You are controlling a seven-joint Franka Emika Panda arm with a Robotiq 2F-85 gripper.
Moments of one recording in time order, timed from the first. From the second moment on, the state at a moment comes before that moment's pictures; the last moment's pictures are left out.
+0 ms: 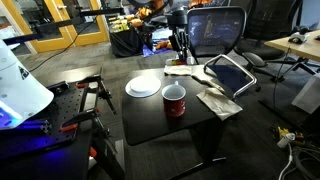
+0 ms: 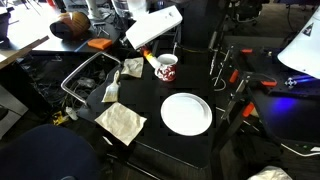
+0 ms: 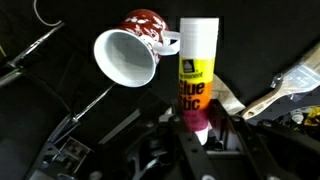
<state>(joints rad) 0.64 0.52 -0.47 -2.10 -0.36 2.47 1.36</state>
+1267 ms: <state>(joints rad) 0.41 0.49 -0.14 -2.03 -0.74 2.05 1.81</state>
